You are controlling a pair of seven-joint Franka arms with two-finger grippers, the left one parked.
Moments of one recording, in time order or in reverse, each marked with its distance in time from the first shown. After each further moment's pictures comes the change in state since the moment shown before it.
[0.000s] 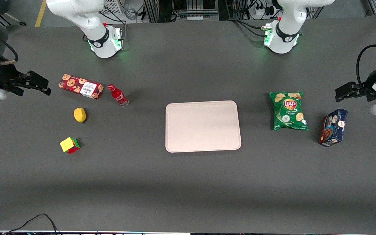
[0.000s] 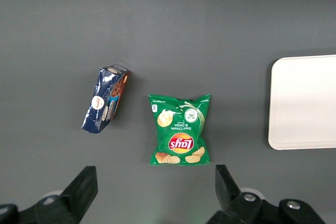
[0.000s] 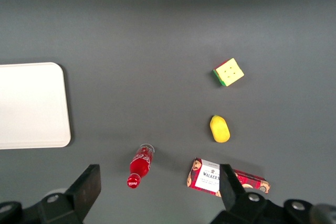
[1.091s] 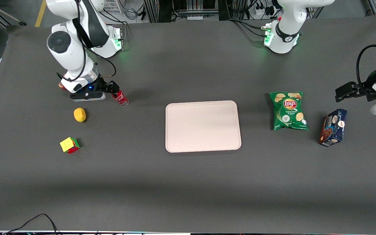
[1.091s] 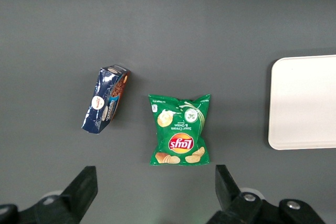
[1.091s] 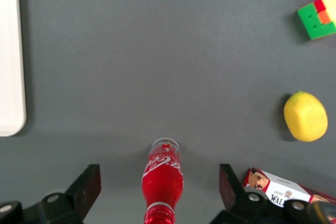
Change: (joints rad) arm 0.010 -0.200 0.252 -0.928 0.000 0.756 0.172
